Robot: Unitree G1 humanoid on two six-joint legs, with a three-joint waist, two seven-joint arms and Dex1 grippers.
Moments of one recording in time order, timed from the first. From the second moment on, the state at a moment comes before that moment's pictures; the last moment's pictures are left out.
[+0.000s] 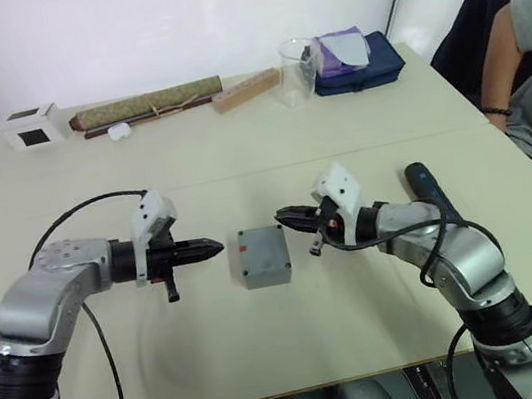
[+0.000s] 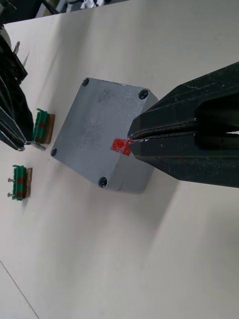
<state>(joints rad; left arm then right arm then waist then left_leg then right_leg) -0.41 0.82 -0.01 -0.22 -0.57 0.76 -1.10 -0.44 -0.44 0.19 -0.35 0.35 0.71 0.64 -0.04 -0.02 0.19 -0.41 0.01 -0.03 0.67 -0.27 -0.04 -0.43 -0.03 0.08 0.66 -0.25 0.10</state>
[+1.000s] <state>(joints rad) -0.41 0.82 -0.02 -0.20 -0.57 0.73 -1.08 -0.45 -0.43 0.21 -0.33 0.34 0.70 0.65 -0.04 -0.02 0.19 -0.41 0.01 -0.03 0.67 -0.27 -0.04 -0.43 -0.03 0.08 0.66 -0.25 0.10</state>
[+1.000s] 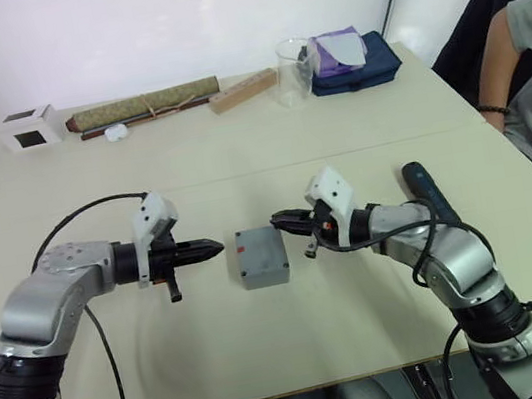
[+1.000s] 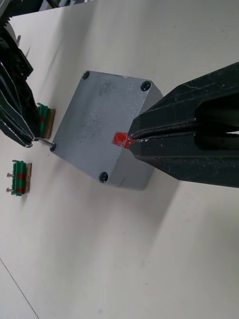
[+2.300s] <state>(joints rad) -0.65 0.67 -0.15 -0.27 -0.60 0.66 -1.21 -0.76 -1.10 -0.13 -0.20 0.62 1.50 0.73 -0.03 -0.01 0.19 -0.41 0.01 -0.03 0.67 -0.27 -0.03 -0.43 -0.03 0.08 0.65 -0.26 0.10</state>
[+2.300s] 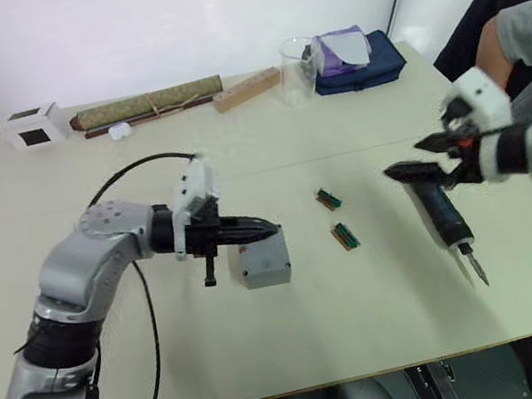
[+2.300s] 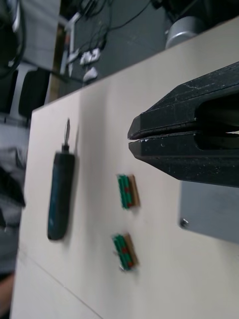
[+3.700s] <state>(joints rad) -0.45 0.68 -0.09 -0.48 -0.63 0.73 -0.96 -1.15 -0.87 0.68 0.90 -0.04 1.08 1.43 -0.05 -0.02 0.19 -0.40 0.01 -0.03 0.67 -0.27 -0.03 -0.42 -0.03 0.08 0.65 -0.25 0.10</state>
